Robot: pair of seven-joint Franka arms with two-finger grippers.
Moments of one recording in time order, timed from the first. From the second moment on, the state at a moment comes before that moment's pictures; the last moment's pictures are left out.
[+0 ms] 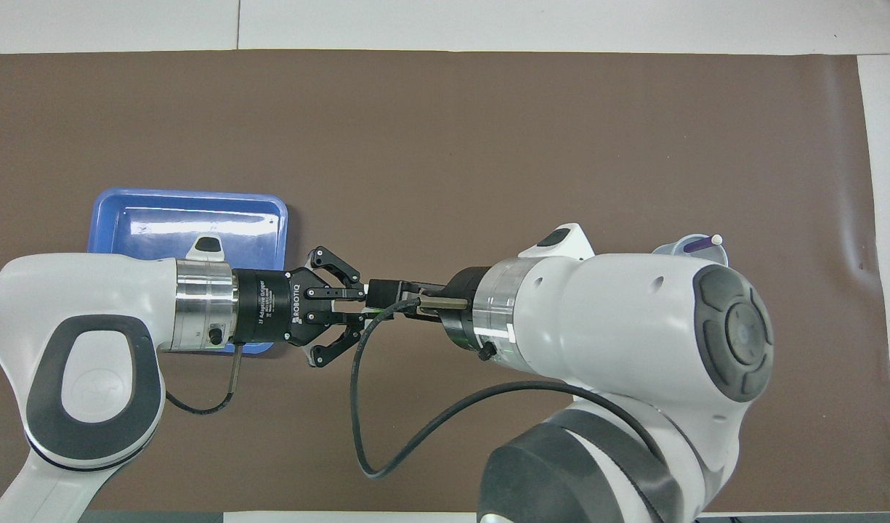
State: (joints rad) left arm -0.23 -0.21 -0.16 -2.25 -1.18 2.05 -1.35; right arm 0.06 -0.08 0.54 -1.92 0.58 2.22 0.51
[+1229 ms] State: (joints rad) left arm -0.25 -0.22 -0.16 -2.25 -1.18 2.07 -1.38; right arm 0.06 -0.09 0.49 -1.93 0.56 2.18 0.51
